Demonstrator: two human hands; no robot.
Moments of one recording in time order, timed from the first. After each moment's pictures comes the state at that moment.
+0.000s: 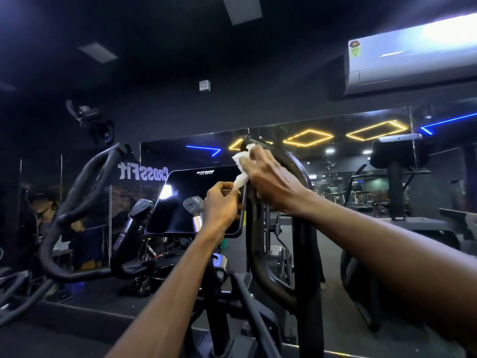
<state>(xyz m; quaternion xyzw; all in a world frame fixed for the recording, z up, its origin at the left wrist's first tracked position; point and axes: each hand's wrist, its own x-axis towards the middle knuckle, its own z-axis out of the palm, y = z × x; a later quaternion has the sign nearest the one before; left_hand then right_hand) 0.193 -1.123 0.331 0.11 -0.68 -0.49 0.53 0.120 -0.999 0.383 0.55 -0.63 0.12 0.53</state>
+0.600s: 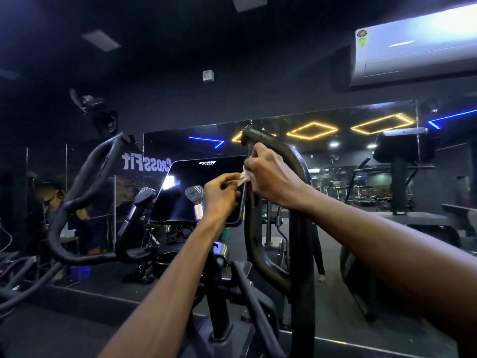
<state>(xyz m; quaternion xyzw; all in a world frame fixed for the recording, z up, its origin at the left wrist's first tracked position) 0.202 -1.108 0.325 0.08 -0.65 -0.53 0.53 0.129 -0.998 0.370 0.55 -0.65 0.19 0.48</state>
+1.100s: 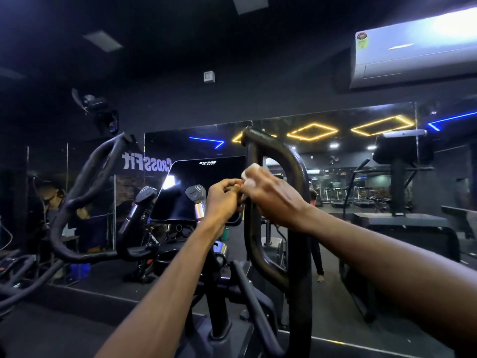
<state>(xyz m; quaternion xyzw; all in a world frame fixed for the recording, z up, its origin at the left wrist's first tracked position) 0.203 -1.108 0.315 0.08 -0.68 -0.54 0.49 0.119 -0.988 0.332 0.59 -0.57 0.03 0.57</state>
